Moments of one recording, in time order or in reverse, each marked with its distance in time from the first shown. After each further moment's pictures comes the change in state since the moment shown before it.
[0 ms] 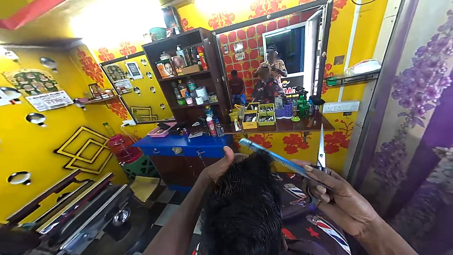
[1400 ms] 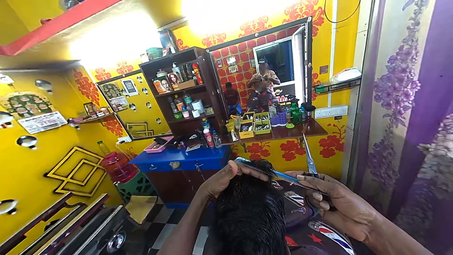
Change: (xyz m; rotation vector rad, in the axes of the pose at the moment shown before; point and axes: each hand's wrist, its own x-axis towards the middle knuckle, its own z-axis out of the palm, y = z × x) left_hand 0.010 0.017 0.008 0.158 -0.378 0.250; right_hand -0.020 -0.022 0.017 -0.106 0.026 0.170
